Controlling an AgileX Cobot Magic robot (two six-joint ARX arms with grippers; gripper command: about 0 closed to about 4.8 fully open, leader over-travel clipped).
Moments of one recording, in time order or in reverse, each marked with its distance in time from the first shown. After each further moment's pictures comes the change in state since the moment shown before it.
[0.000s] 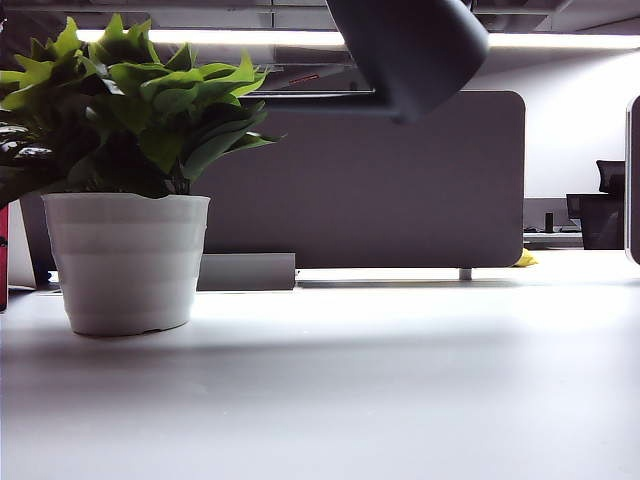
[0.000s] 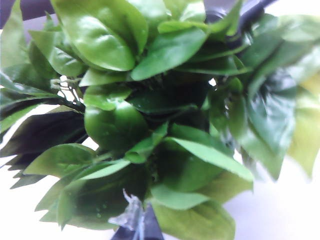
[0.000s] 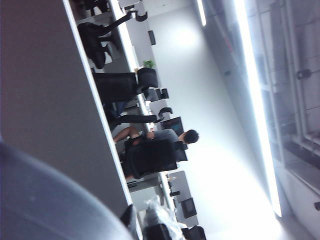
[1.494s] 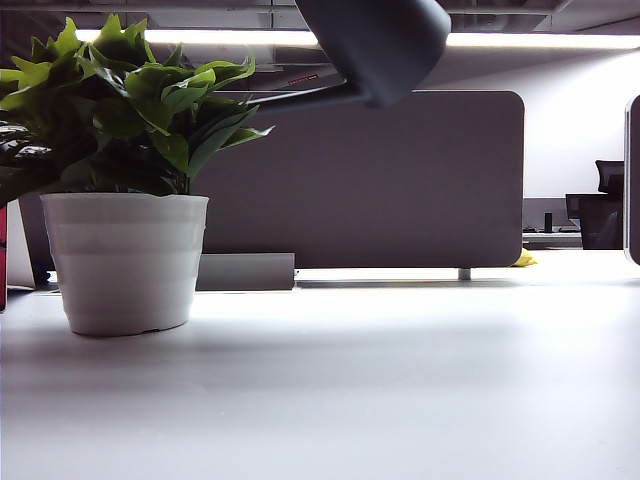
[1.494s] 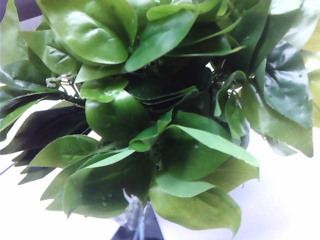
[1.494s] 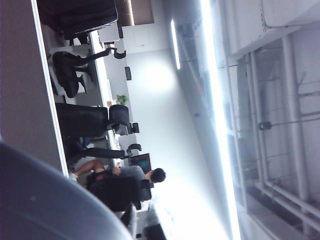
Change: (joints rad) left arm 0.000 -0.010 0.000 -0.031 -0.012 0.060; right arm 0.069 0.120 0.164 0.053 -0.076 -0.144
